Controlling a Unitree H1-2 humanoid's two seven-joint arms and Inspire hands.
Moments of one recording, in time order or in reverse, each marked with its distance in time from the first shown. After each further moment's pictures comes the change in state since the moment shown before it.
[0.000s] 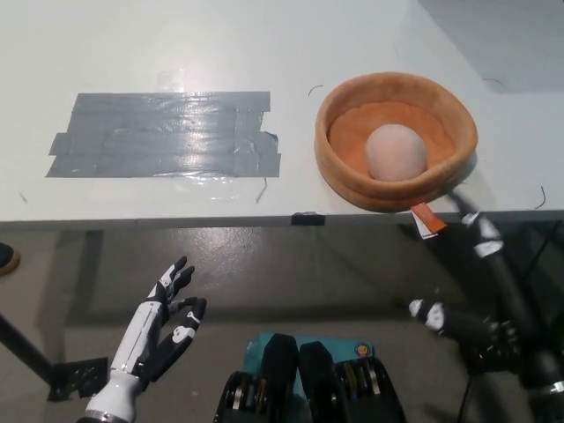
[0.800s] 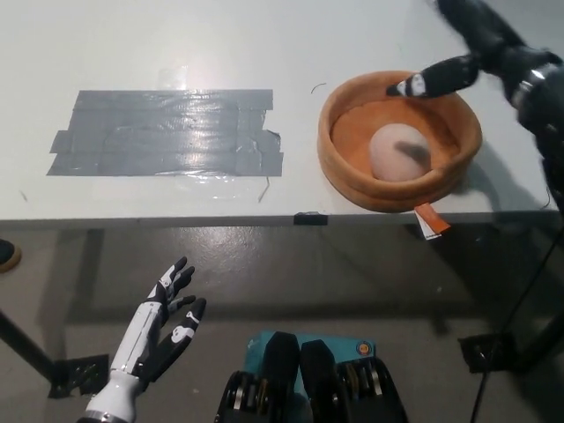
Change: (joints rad) left_arm -0.003 0.000 0.001 0.000 0.002 0.003 -0.001; right_arm -0.879 -0.173 0.212 0.691 -0.006 0.348 0.326
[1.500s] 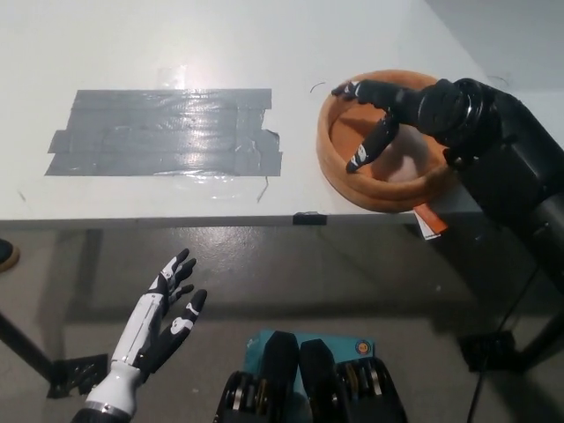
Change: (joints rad) left_arm -0.019 0.001 0.003 -0.011 0.015 0.016 -0.007; right_arm -0.137 0.123 0.202 0.419 -0.050 0.085 0.196
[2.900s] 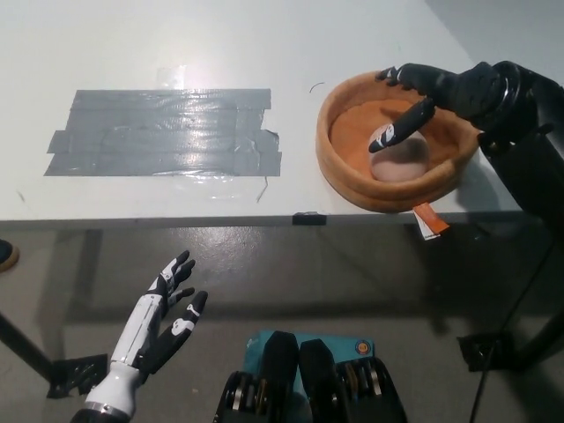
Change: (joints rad) left_arm 0.001 0.001 0.002 0.000 0.000 0.009 -0.001; right_arm 0.006 -0.055 -0.052 -0.041 -0.080 0.059 0.044
